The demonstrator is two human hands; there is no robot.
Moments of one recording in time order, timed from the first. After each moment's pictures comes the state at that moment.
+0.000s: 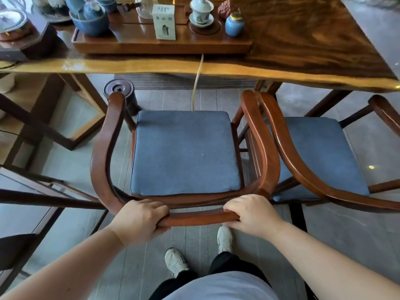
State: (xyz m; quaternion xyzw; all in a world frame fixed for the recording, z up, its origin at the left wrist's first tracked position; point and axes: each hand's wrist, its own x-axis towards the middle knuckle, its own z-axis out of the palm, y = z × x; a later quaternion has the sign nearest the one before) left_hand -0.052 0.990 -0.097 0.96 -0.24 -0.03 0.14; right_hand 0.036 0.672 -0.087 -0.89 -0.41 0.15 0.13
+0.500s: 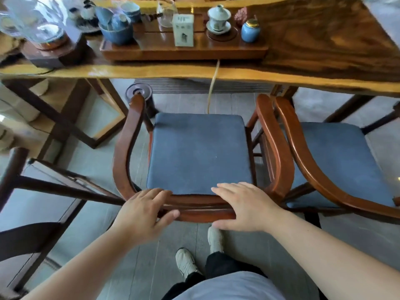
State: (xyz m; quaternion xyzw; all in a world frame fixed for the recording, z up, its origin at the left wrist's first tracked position) left_hand -0.075 0.994 -0.056 0.98 -0.04 -0.07 0.15; right_hand 0.043 0.723 -0.031 -0.86 -0.44 0.25 0.08
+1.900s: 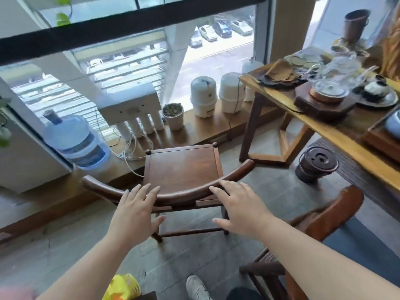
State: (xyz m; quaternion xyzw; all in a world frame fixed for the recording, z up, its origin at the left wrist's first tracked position) left_hand -0.353 1.261 -0.025 0.83 0.55 -0.05 0.03; right_hand -0.061 1.214 -0.024 -0.59 -0.80 0.13 0.00
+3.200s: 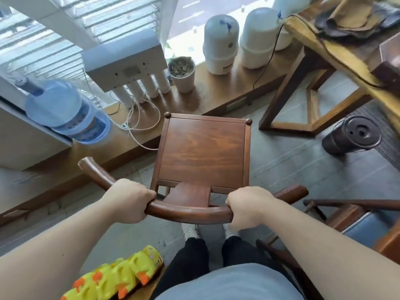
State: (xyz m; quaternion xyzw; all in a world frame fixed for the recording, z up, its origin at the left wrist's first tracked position) left_hand -0.426 1.453 -0.051 0.87 0.34 -0.35 0.09; right_hand -0.132 1.379 -0.060 -0.52 -0.73 0.38 -0.26
